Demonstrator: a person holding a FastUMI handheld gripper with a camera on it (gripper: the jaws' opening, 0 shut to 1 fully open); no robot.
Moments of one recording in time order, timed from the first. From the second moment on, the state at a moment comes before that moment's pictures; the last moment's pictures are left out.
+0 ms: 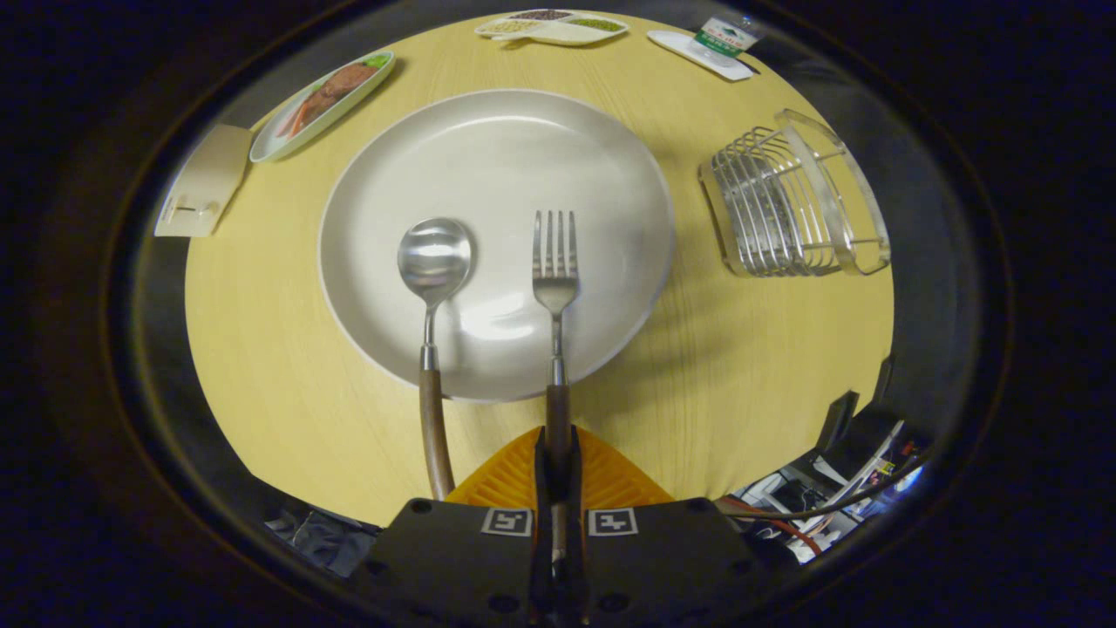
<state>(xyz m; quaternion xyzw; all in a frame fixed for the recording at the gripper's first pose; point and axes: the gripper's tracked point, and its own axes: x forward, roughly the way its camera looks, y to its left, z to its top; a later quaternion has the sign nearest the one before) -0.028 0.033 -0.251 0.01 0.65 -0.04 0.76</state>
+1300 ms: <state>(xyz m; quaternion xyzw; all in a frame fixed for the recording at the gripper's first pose) -0.008 -0.083 -0.142 0.17 0.68 -0.12 0.71</state>
